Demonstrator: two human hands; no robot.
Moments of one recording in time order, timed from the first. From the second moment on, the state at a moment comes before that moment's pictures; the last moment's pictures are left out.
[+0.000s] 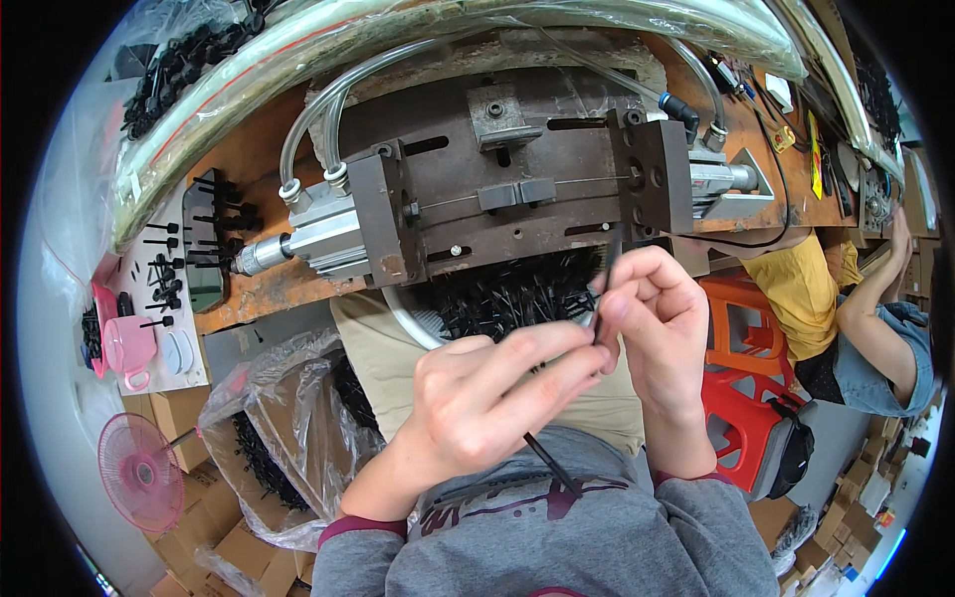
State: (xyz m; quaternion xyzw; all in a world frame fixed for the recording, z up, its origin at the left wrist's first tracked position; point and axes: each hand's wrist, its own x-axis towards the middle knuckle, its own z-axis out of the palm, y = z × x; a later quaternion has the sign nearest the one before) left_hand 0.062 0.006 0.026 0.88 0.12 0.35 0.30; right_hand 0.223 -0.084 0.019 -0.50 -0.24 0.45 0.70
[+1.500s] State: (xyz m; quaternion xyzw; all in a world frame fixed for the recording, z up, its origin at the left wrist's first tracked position) left_hand 0.059 -0.011 0.036 0.86 0.24 0.27 0.35; right_hand 0.220 -0.097 0.025 -0.50 -0.25 0.42 0.71
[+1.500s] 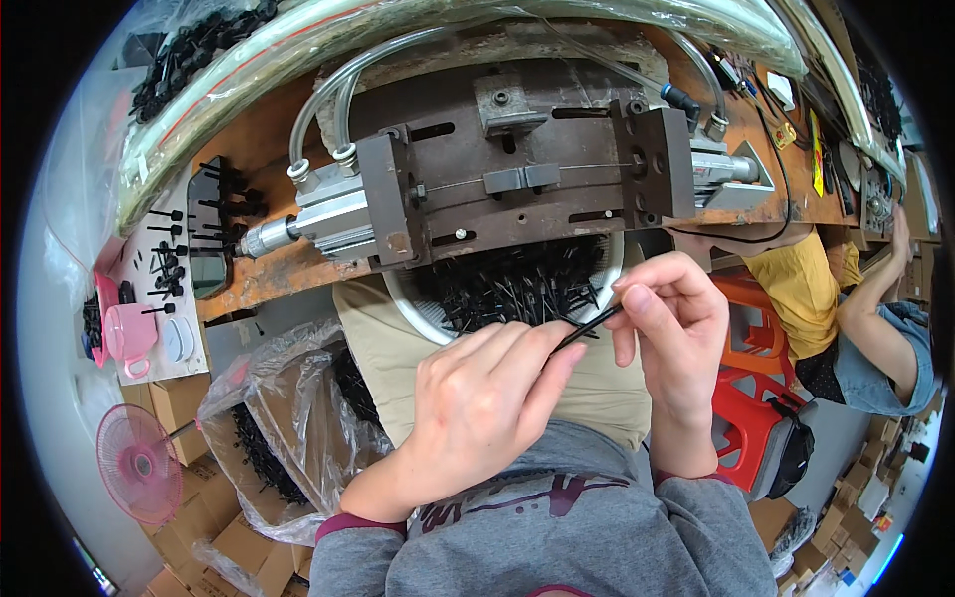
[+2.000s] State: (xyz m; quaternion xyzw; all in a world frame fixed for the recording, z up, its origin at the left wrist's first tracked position) left_hand 0.047 -0.014 0.041 0.61 0.24 0.07 0.75; right_hand 0.220 -0.099 0.024 -0.45 -0.25 0.52 0.68
